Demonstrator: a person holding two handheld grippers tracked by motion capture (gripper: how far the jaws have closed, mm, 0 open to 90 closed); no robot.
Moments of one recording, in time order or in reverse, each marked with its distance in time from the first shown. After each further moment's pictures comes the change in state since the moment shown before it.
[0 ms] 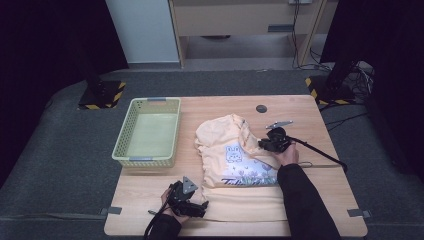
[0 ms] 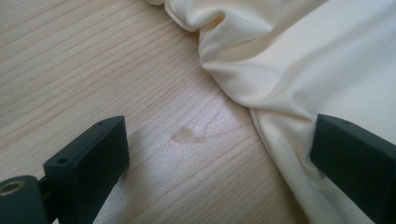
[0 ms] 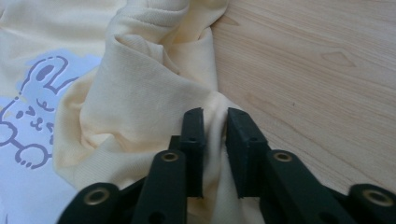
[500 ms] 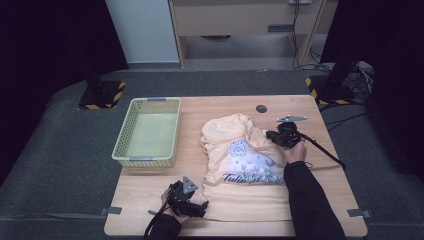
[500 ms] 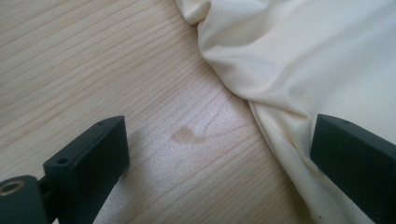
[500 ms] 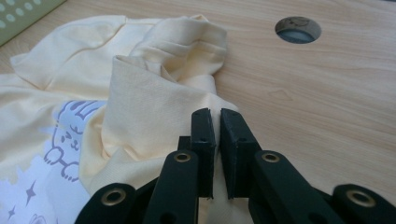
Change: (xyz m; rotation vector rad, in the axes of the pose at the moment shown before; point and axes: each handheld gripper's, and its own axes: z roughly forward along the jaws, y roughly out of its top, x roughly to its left) left arm 0.000 0.000 0.000 0.003 0.001 -0.001; right arm -0.010 0.011 -0.039 -0.139 -0.036 0.074
